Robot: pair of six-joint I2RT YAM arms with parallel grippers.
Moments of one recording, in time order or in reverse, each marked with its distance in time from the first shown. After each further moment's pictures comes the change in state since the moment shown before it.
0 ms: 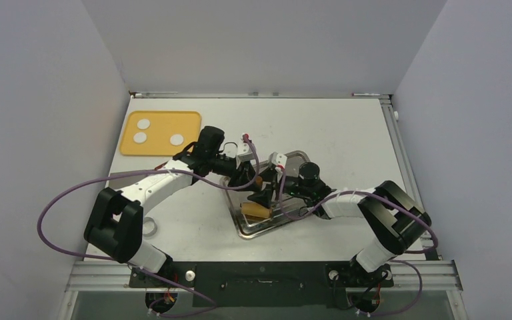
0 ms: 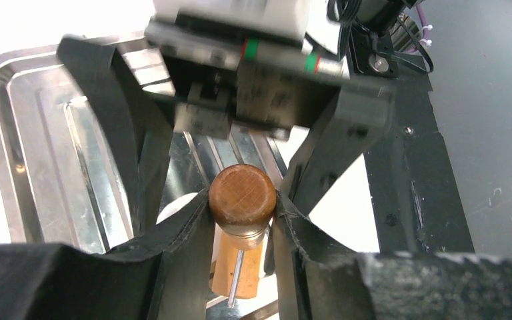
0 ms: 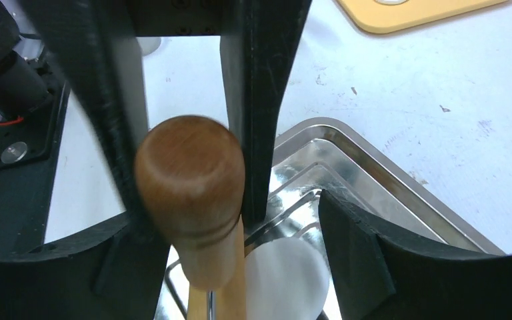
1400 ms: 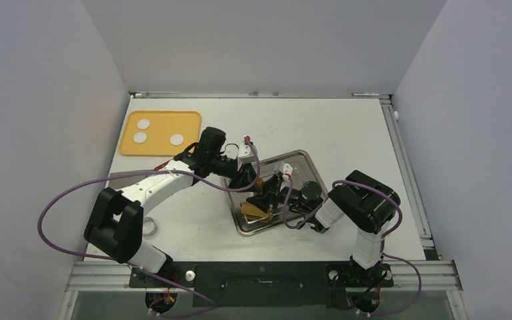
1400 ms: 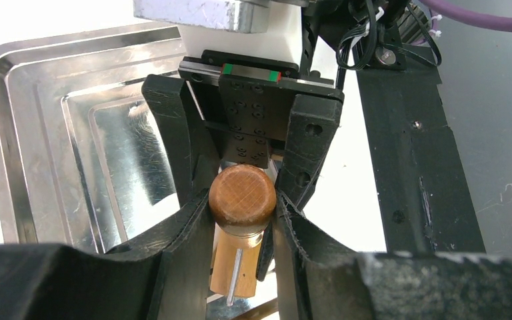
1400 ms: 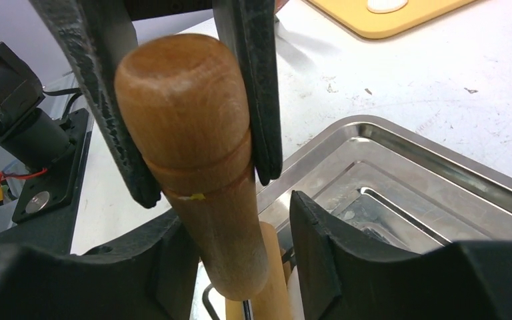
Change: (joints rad) left arm -0.016 -0.001 -0.002 -0.026 -0.023 0.040; right arm 0.052 0.233 -0.176 0.625 0.135 0.282
